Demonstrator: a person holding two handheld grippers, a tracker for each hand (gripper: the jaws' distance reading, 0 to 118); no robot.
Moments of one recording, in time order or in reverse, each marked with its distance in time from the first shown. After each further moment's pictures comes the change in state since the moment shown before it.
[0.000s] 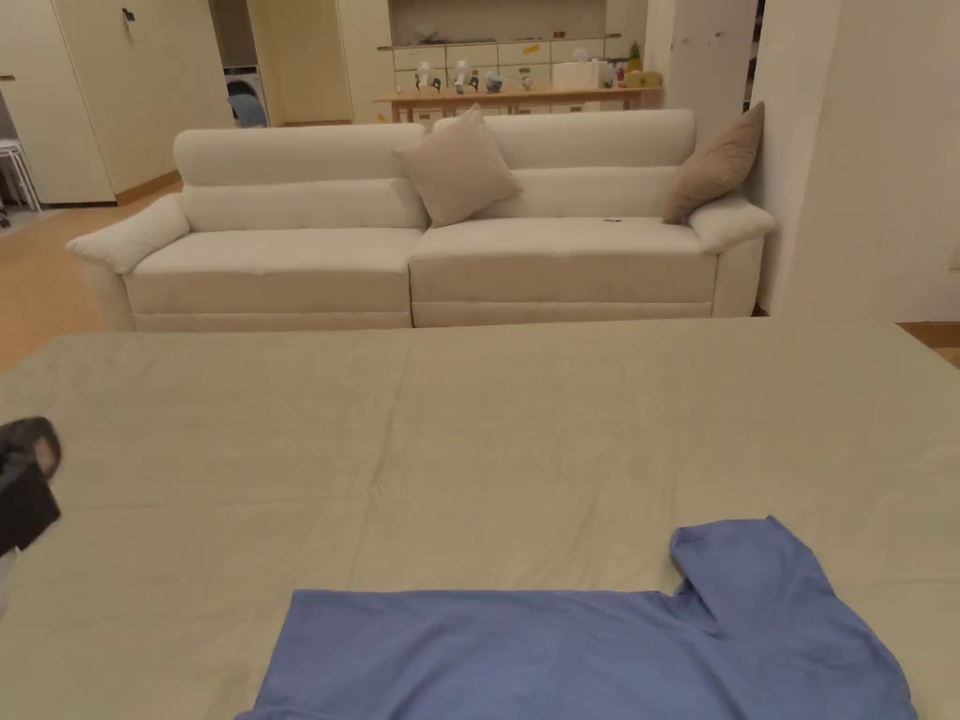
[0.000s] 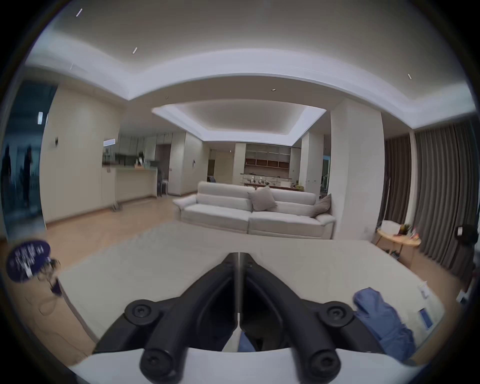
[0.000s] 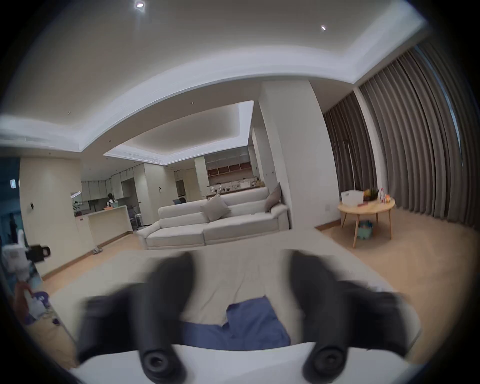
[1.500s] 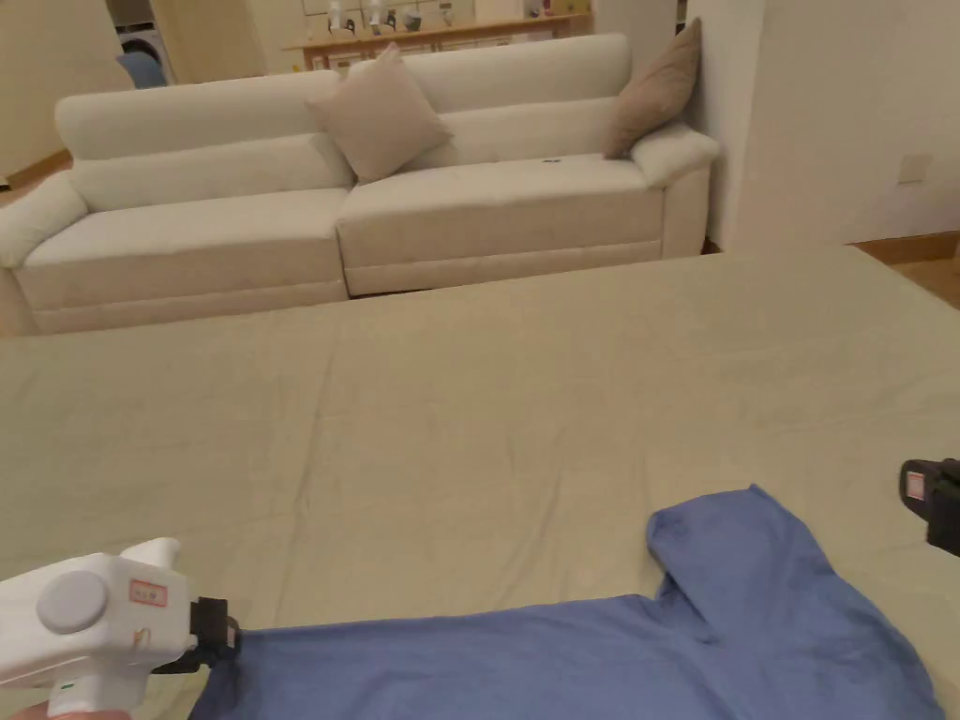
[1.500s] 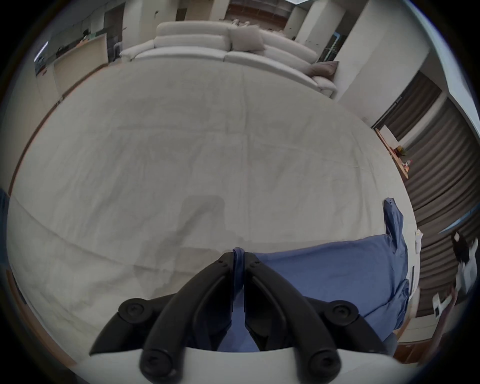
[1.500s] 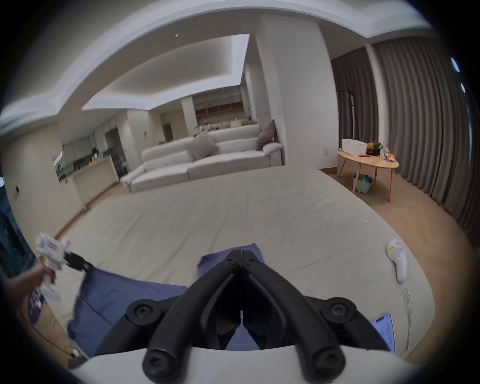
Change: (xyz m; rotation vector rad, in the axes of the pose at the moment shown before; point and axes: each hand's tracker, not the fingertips) left arm 0.021 -0.174 -0.317 -1.002 -0.266 0.087; right arm 0.040 -0.121 -0.163 -0.442 -0.042 0.051
